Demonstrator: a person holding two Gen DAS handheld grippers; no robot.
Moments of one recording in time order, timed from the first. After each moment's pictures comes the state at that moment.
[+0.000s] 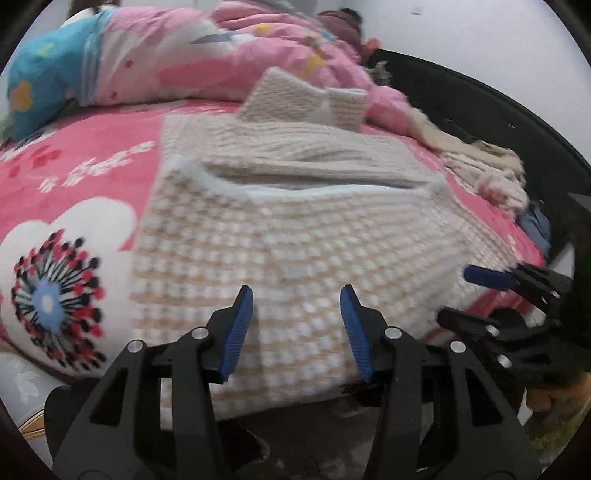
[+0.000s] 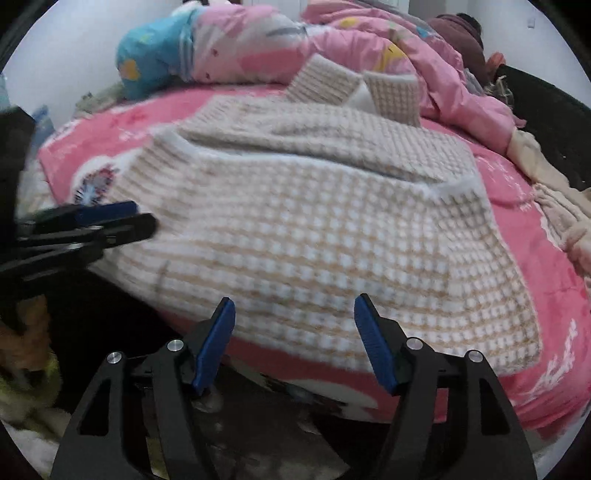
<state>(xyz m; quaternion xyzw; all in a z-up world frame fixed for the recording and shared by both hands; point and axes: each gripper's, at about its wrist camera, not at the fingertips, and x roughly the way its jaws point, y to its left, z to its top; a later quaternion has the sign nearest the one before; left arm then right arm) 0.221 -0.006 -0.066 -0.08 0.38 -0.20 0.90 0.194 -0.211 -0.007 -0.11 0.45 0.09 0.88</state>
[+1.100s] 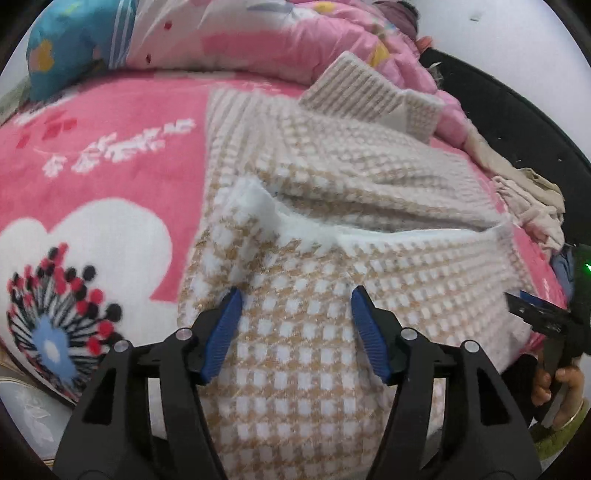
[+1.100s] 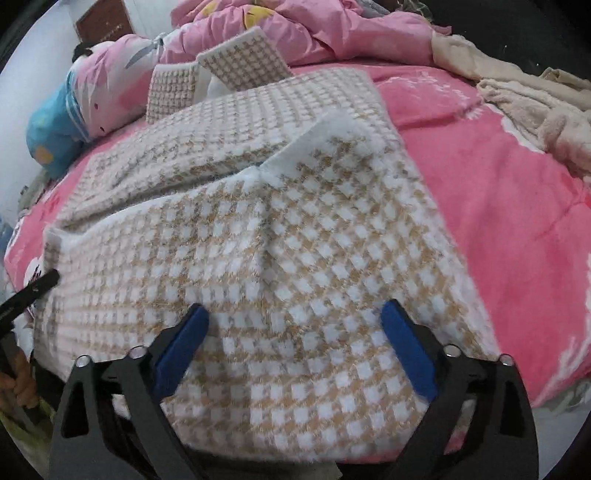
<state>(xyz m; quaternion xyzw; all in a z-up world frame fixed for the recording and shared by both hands) 0.296 0.011 -0.075 -0.11 0.42 -0.15 0.89 0.276 -0.346 -0.025 0.04 0.48 -0.02 0.87</state>
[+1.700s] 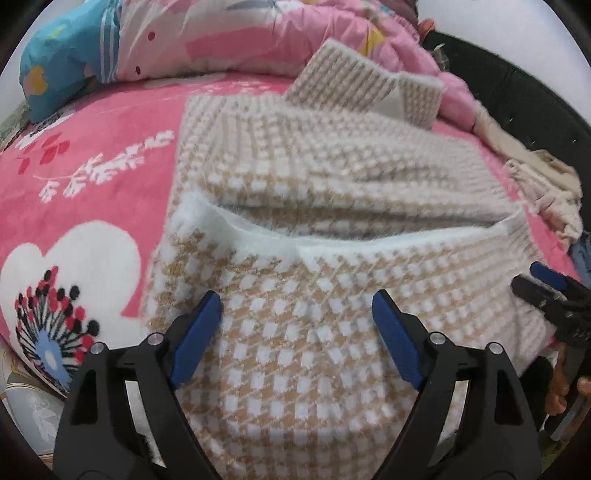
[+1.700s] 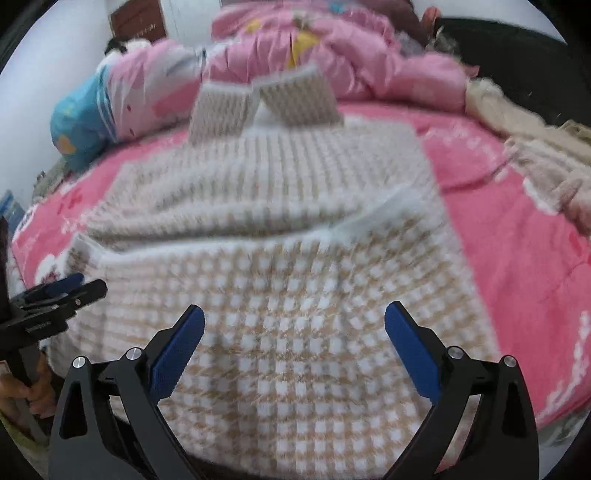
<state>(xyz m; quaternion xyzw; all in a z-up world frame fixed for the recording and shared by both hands) 0.307 -0.028 -0.068 -0.06 0.44 -0.12 0.89 0.298 -0.311 -0.021 0.02 0.48 0.01 0.88</state>
